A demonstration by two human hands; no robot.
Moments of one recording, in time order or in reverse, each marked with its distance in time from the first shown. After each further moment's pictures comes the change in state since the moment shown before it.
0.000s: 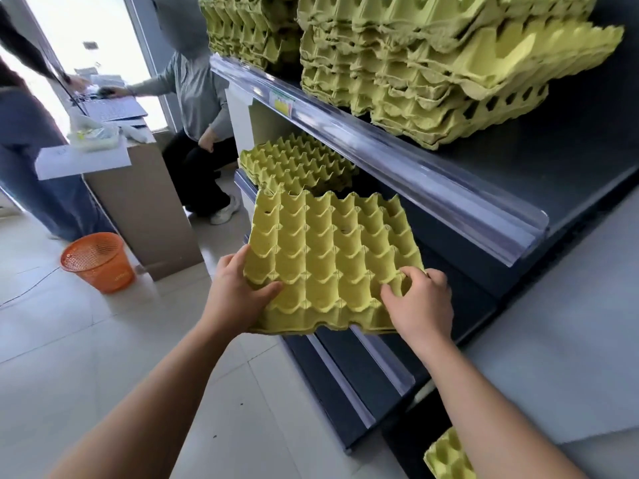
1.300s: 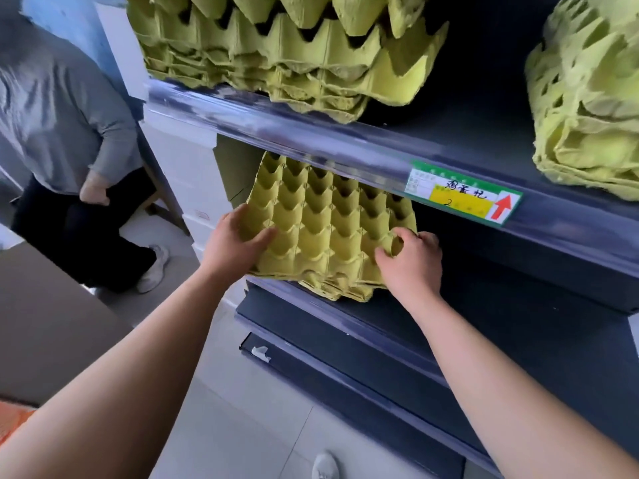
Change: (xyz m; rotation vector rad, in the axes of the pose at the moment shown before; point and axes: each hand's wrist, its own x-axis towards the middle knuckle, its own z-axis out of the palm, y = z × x) left_hand 0.523 -0.094 -0.041 -0.126 -0.414 0.214; right_hand 0.257 -0.259 0.230 -0.101 0.215 0.413
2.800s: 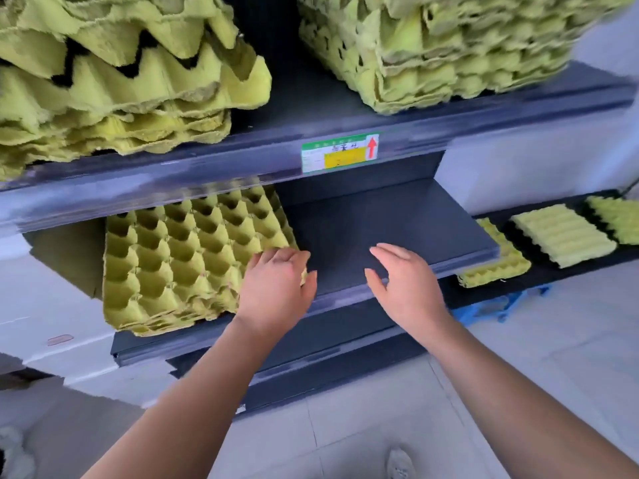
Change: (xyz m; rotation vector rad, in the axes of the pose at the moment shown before) left_hand -0.050 0.056 0.061 0.552 -0.478 1.151; right_hand -0.150 0.020 -0.033 -0.248 0.338 0.154
